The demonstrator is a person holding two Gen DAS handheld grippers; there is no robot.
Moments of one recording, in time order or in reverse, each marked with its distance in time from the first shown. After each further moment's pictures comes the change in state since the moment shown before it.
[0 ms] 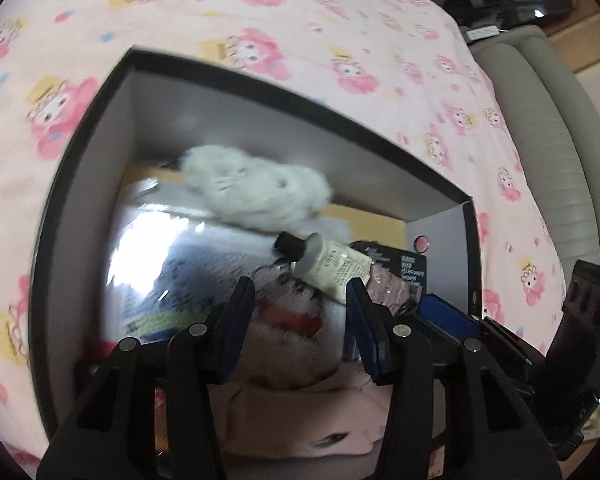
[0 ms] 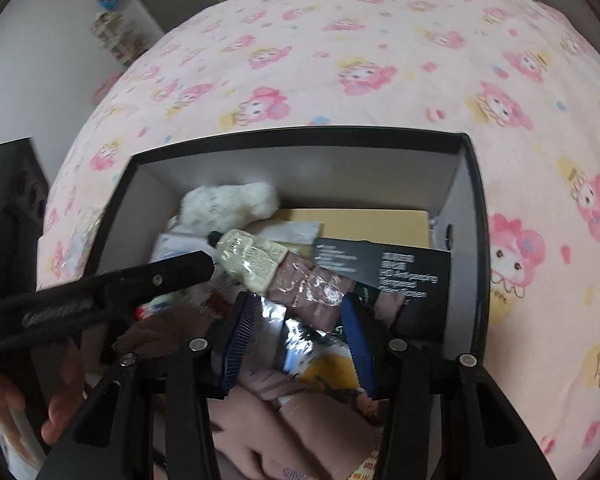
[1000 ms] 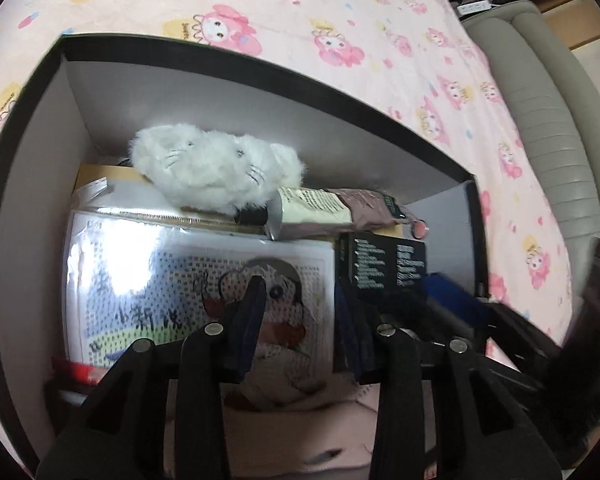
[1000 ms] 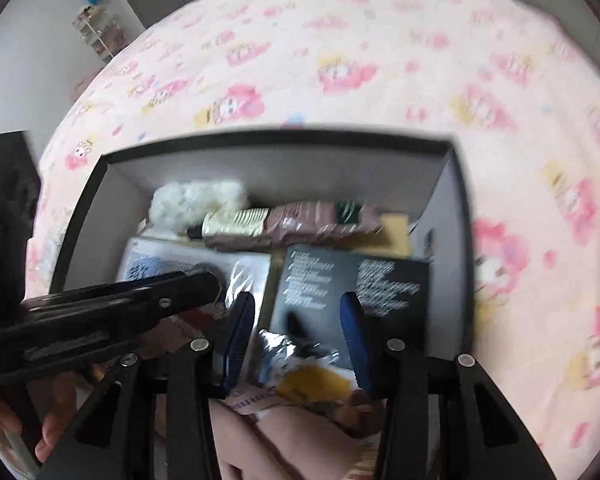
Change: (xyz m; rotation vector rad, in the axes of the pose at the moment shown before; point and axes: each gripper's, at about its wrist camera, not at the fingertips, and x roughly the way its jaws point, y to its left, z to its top) left arm 0.030 -0.014 0.012 0.064 0.060 0.007; right arm 0.002 -0.003 0.004 0.009 -0.025 -0.146
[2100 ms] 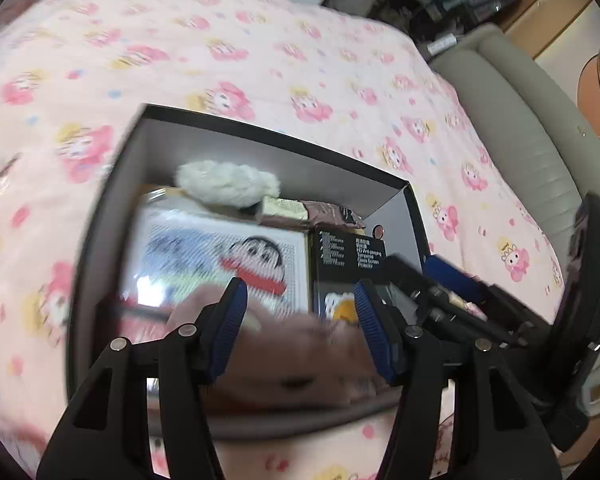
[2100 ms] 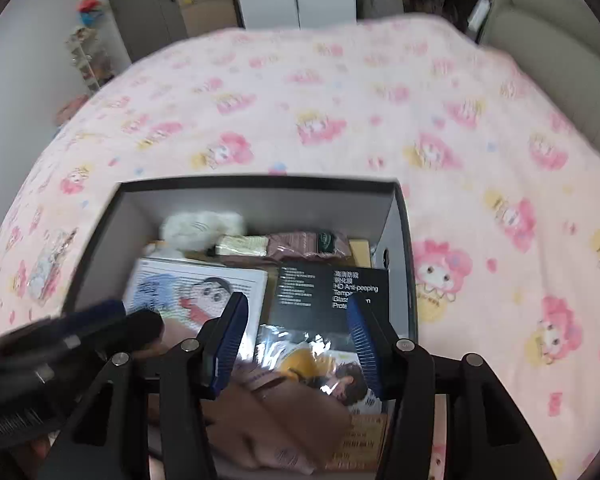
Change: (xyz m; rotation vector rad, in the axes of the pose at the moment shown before) left arm -0.088 -0.026 -0.081 0.068 -0.274 0.021; right arm -0.058 0.020 -0.020 0.002 -0.174 -0.121
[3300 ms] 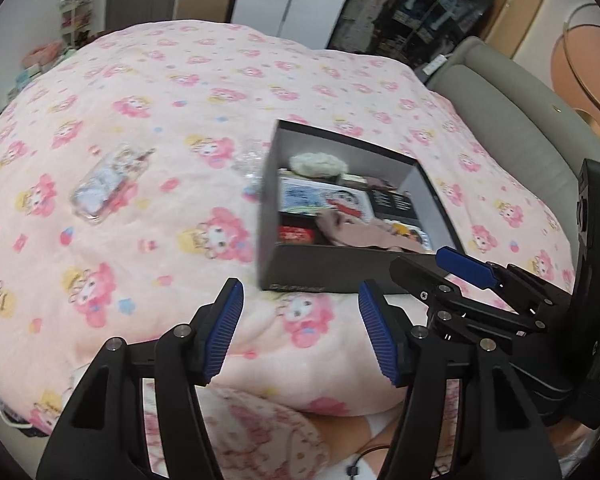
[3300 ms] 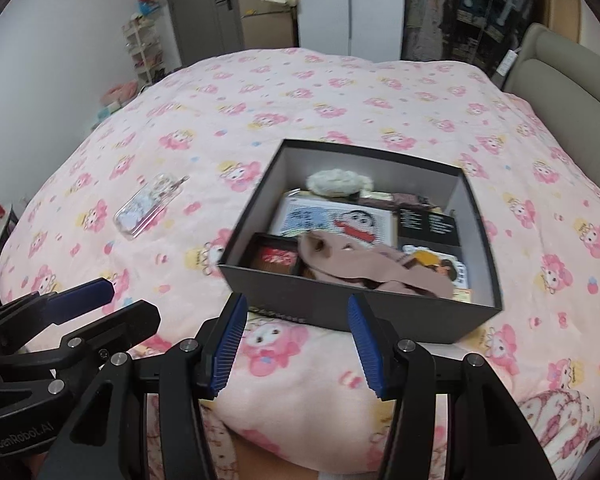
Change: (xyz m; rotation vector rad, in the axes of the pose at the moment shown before) left arm -0.169 0.084 -0.110 0.094 -0.131 0.108; right arm -0.115 0.156 -0.113 -0.120 -0.053 0.050
